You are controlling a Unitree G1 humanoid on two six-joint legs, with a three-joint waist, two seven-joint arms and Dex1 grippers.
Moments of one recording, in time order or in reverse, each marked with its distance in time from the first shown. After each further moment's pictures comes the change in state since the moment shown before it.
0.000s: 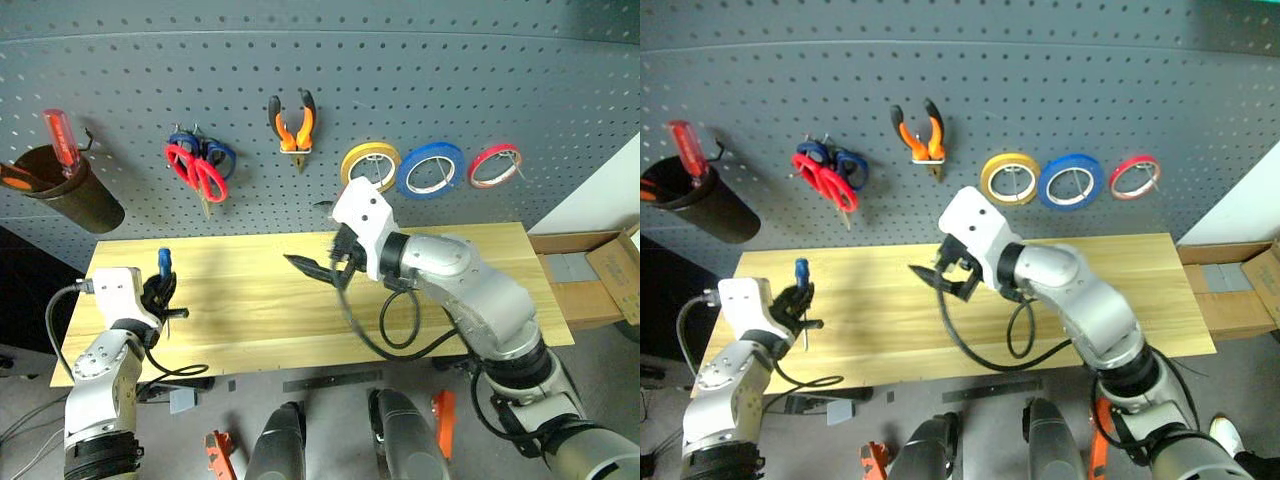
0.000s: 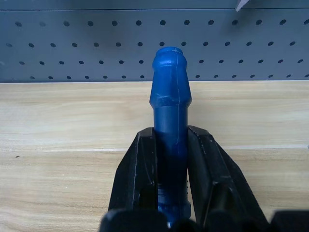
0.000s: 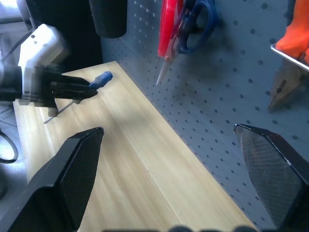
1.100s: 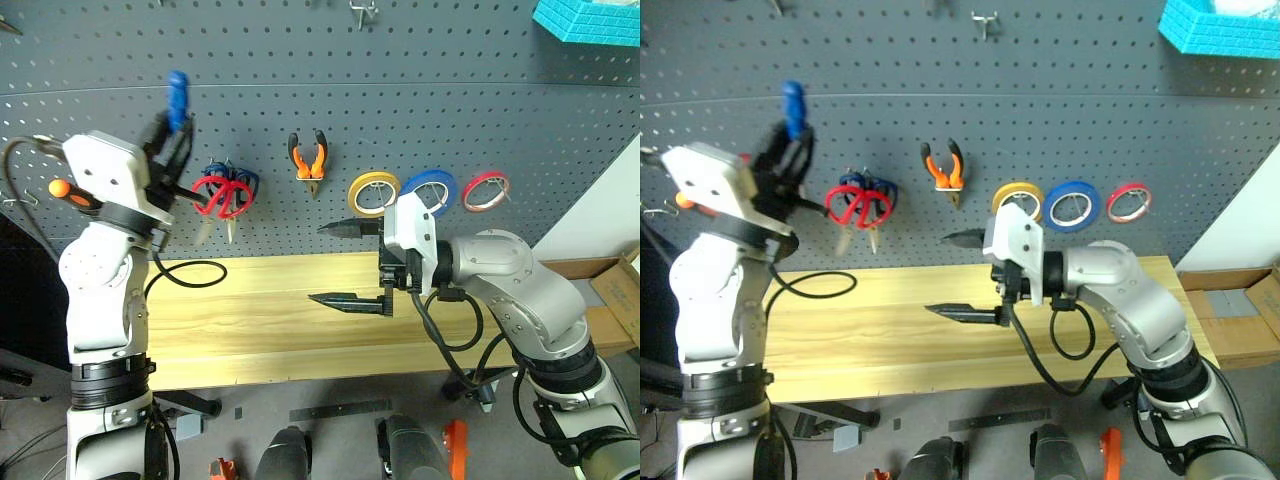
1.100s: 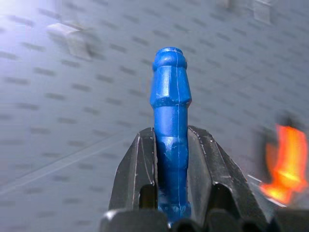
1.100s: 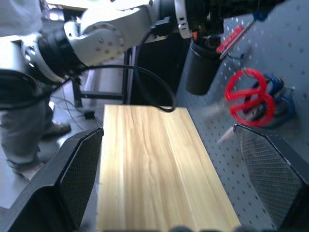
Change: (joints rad) left arm -0.288 0.064 0.013 -0.151 0.048 -0.252 0.045; right arm 0.045 -0.108 -0.062 -0.031 0.161 -0.148 0.216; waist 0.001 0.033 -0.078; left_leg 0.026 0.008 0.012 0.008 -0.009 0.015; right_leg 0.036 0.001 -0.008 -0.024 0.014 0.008
